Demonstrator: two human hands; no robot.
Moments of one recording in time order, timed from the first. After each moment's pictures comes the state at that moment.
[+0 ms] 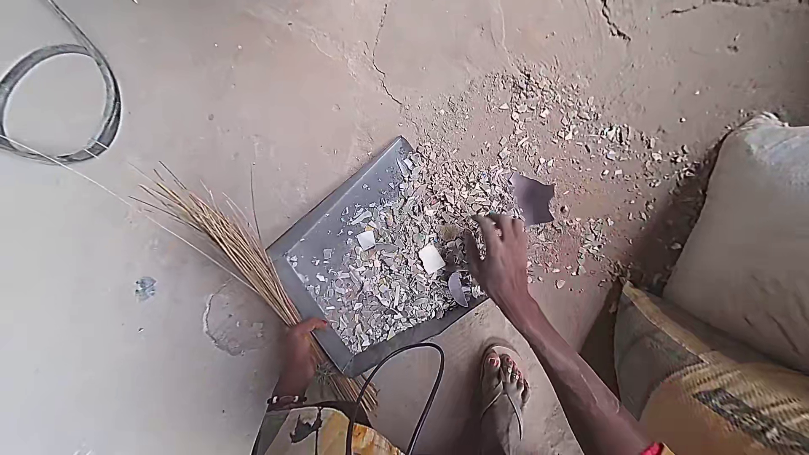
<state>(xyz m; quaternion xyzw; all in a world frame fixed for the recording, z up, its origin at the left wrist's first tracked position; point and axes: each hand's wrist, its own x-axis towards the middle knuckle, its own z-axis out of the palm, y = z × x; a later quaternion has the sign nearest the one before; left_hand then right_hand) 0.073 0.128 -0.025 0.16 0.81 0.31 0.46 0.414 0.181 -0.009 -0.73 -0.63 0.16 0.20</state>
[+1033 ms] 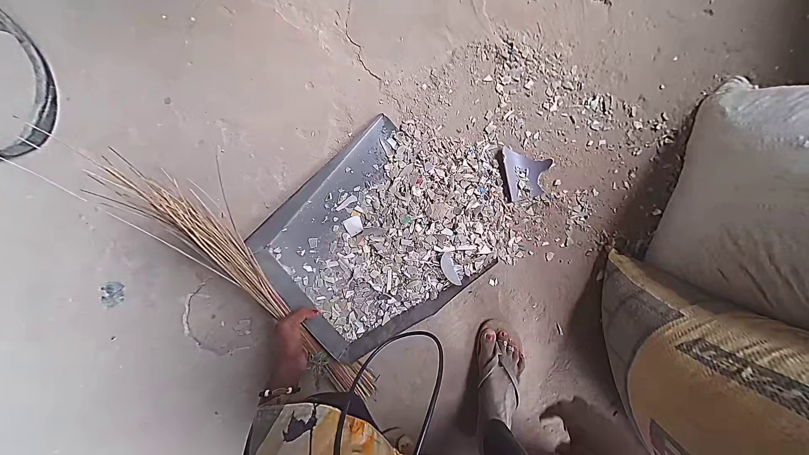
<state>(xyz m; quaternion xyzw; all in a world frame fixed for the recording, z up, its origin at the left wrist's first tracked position) 0.070 0.123 -0.027 0.18 0.81 0.30 0.47 0.472 -0.049 0.069 -0.57 -0.35 0.63 -0.39</state>
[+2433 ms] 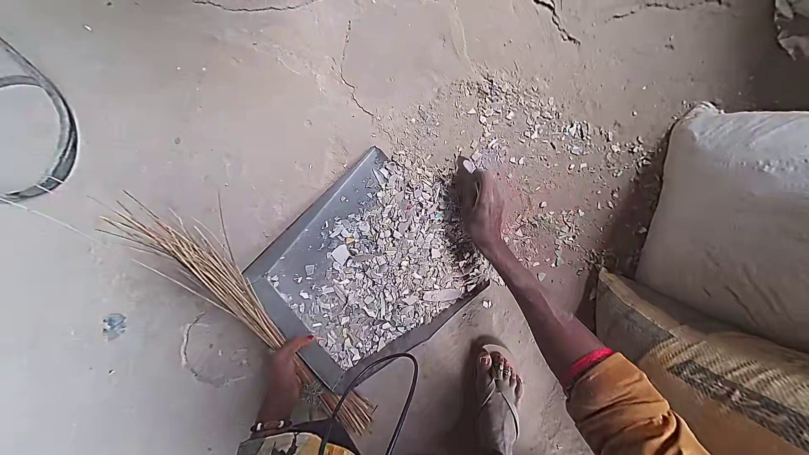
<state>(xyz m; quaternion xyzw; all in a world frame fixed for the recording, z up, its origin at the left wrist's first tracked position) 0.055 0.120 -0.042 0.21 0.80 0.31 0.46 0.447 0.246 -0.047 -0.76 -0.55 0.13 0.32</state>
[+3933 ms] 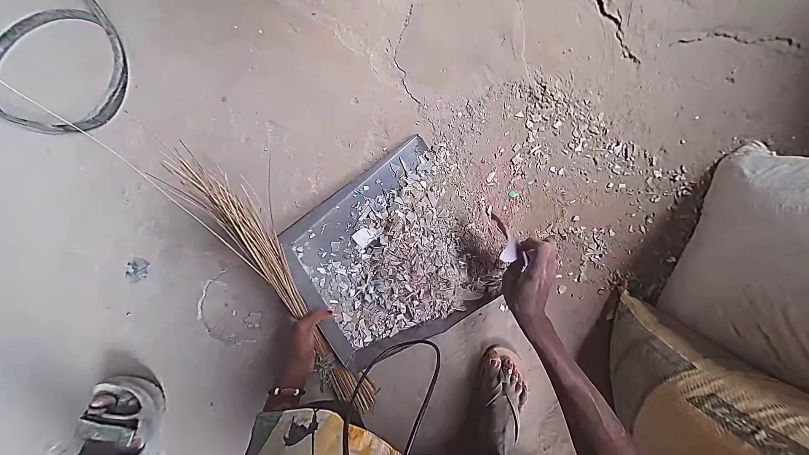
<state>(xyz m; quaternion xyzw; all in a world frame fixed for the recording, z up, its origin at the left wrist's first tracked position) 0.051 0.118 -0.043 0.21 0.81 0.29 0.47 0.419 0.146 -0.020 -0.77 -0.56 0.06 0.29</state>
